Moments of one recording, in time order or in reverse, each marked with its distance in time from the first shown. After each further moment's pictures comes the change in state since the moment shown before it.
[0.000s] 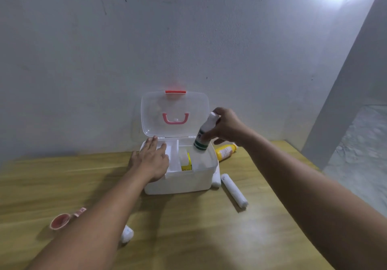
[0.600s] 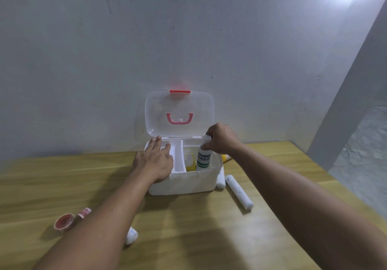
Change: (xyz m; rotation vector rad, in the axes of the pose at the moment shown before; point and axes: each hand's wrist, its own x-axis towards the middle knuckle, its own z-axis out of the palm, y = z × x) left_hand 0.000 0.001 0.000 -0.007 -0.007 0.008; right_hand 0.025 0.029 0.040 -0.563 0.054 -0.047
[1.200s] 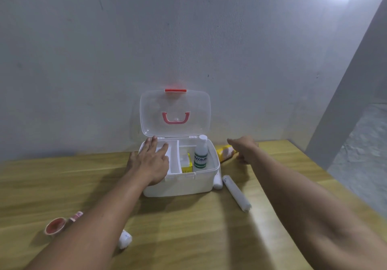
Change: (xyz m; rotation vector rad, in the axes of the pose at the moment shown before) left_hand 0.004 -0.002 0.003 0.055 0.000 0.009; right_hand 0.016 0.083 0.016 0.434 0.058 0.686
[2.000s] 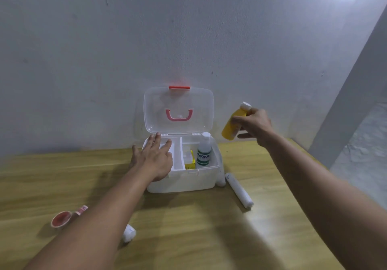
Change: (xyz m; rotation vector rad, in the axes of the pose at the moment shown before) left_hand 0.000 0.000 0.001 0.039 -0.001 -0.009; right_hand -0.038 -0.035 -0.051 0.397 -0.072 -0.343
